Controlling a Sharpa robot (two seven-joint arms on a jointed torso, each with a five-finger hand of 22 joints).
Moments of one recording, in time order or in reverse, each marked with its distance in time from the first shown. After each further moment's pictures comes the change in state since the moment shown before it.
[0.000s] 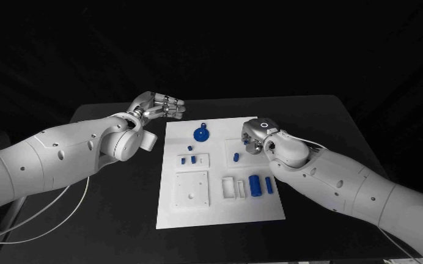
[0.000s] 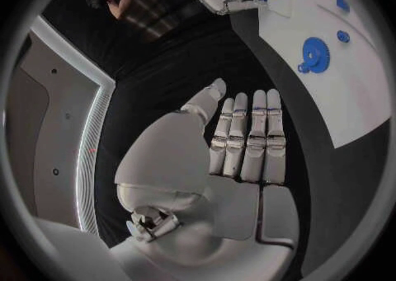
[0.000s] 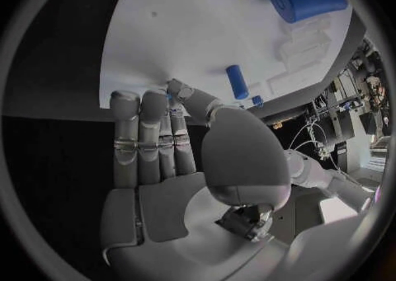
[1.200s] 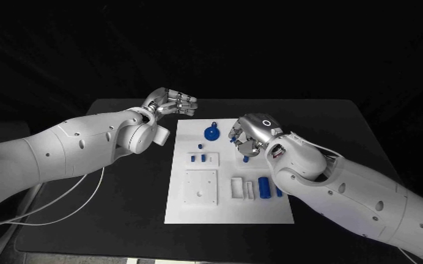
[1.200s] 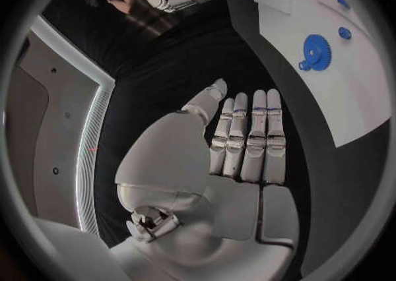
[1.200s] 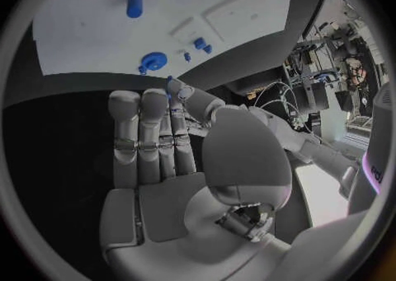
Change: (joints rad) left arm 0.001 0.011 0.000 -0.022 0.011 0.003 0.000; left_hand 0.000 0.000 0.004 -0.004 0.004 -0.003 0.004 0.000 0.000 0.000 0.000 0.000 0.000 0.000 0.000 0.000 0.000 0.000 0.000 0.000 0.004 -0.006; right arm -0.026 -0.088 0.044 0.371 0.058 -0.061 -0.006; right_hand -0.005 -0.006 0.000 0.011 0.016 0.003 -0.004 0.002 0.000 0.003 0.004 -0.001 0.003 0.007 0.000 -0.008 0.008 -0.008 0.000 0.001 0.020 0.000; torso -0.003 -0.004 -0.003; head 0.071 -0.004
